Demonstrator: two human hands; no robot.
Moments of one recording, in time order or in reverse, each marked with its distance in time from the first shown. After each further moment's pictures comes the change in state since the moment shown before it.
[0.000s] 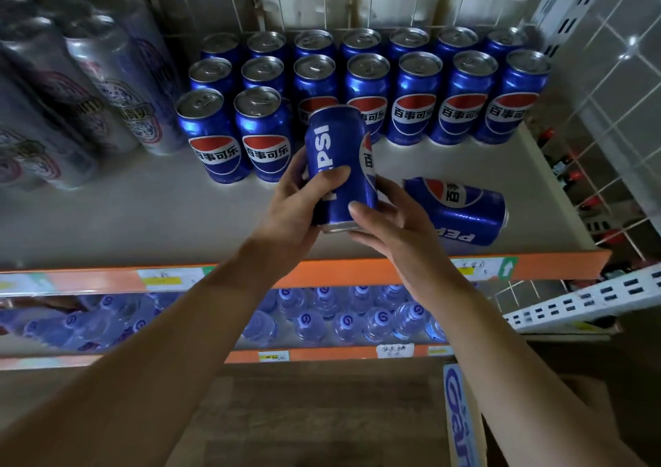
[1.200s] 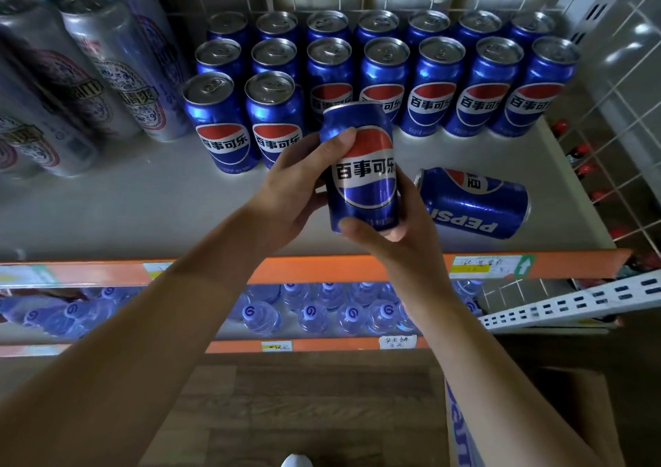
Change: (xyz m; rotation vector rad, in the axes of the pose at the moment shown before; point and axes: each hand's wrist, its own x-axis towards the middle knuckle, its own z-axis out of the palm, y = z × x) left_hand 0.003 0.029 -0.008 0.237 -0.063 -0.087; right_hand -0.003 0.009 0.028 -0.051 0.206 -0.119
